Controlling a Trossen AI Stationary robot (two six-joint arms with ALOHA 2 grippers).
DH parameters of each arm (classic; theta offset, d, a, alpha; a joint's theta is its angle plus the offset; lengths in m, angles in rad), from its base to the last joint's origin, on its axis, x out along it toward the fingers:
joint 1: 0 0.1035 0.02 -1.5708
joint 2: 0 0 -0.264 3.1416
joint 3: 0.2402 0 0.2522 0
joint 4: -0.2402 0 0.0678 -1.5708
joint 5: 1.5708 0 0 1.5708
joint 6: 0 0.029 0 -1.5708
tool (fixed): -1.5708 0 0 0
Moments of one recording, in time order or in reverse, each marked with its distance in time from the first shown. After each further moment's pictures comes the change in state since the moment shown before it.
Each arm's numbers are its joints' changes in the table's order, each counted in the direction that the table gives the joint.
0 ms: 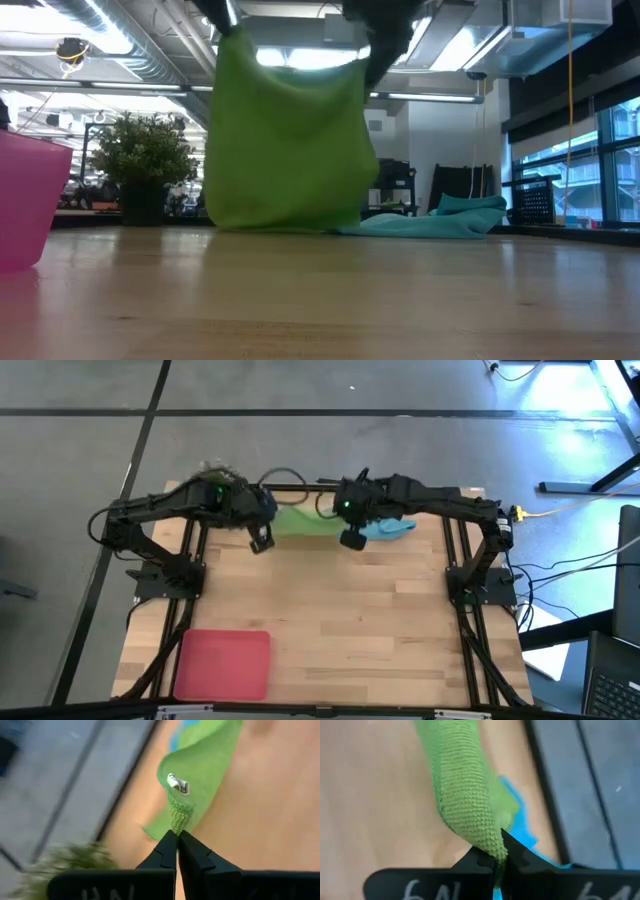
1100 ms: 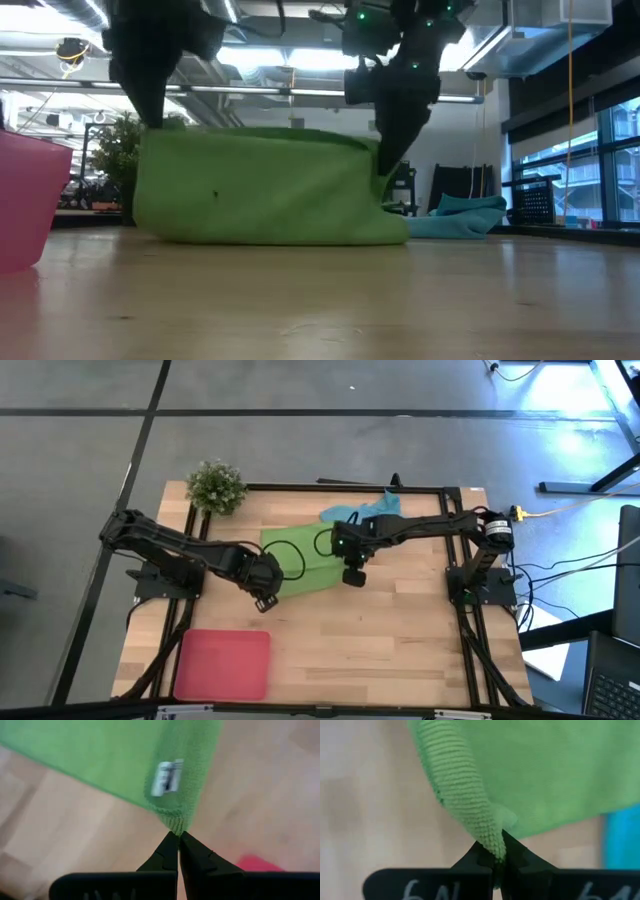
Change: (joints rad) left arm -0.279 0.000 -0.594 0.344 -0.275 -0.589; right arm 0.058 0.000 -0.519 0.409 0.303 0.049
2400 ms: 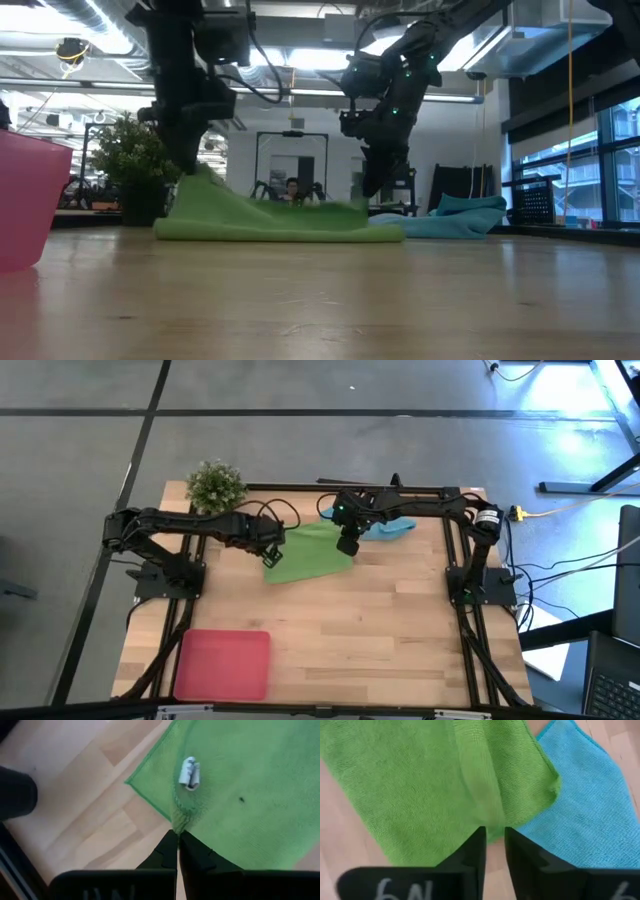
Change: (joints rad) left arm 0.416 0.000 -0.143 0.144 0.171 0.213; right arm -0.247 0.085 -0.001 0.150 -0.015 -0.080
